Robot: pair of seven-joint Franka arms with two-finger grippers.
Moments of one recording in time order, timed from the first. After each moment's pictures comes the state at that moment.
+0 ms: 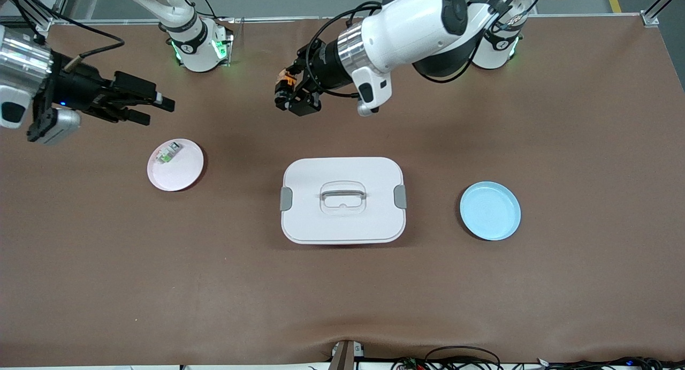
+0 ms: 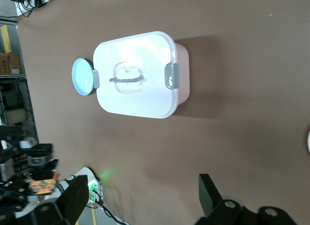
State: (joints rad) left arm -0.43 0.35 -0.46 -1.48 -0.70 2.31 -1.96; right arm 0.03 -0.04 0.05 -1.70 0.64 1.61 0.05
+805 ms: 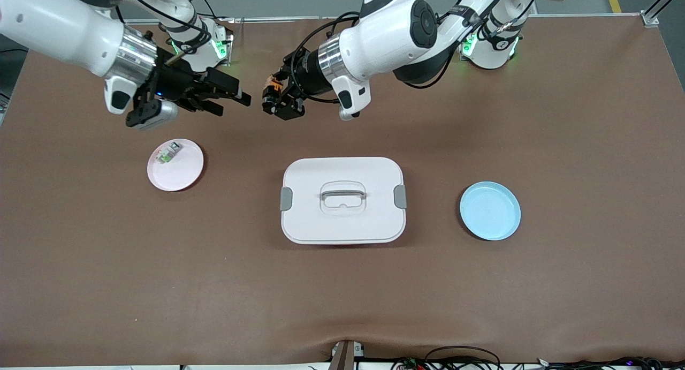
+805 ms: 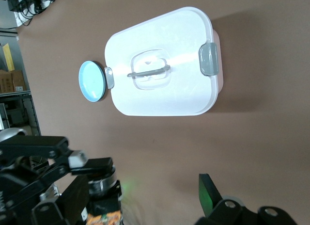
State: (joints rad) left arm -0.48 0.39 -0.45 -1.47 -0.69 2.39 -1.96; right arm 0.28 -0.11 0.06 -1.90 0.65 1.92 0.27
